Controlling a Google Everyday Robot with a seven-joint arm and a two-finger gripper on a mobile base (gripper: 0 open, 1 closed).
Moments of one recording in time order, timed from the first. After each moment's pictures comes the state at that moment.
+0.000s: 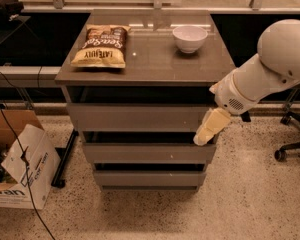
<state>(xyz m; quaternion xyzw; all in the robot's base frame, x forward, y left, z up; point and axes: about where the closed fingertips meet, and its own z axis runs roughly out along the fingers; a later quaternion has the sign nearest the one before) 0.540 -0.162 0.812 -0.53 0.81 0.09 0.23</state>
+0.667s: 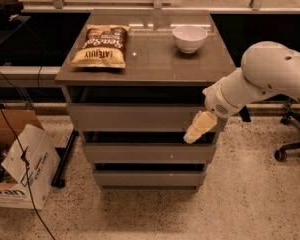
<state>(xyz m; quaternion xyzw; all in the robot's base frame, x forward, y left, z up) 0.578 -0.152 0.771 -0.52 0.81 0.08 0.26</state>
